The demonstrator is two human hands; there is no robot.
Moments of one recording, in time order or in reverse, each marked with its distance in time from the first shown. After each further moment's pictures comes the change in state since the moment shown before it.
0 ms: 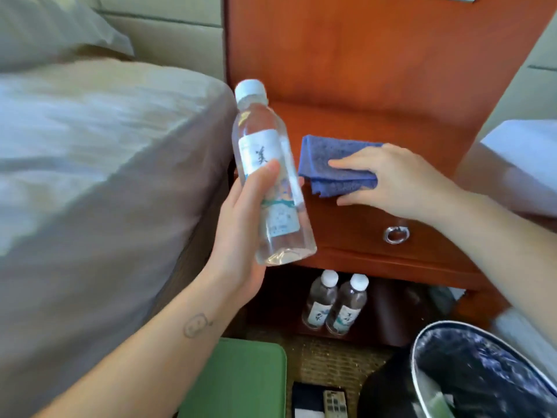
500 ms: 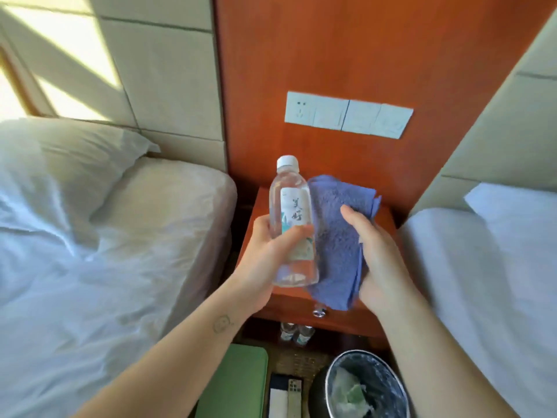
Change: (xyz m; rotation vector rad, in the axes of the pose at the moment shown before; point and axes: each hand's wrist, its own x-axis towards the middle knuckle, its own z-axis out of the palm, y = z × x) left_hand 0.040 0.249 0.214 0.201 0.140 -0.337; right_hand -0.013 -0.052 -0.301 1.778 0.180 0.740
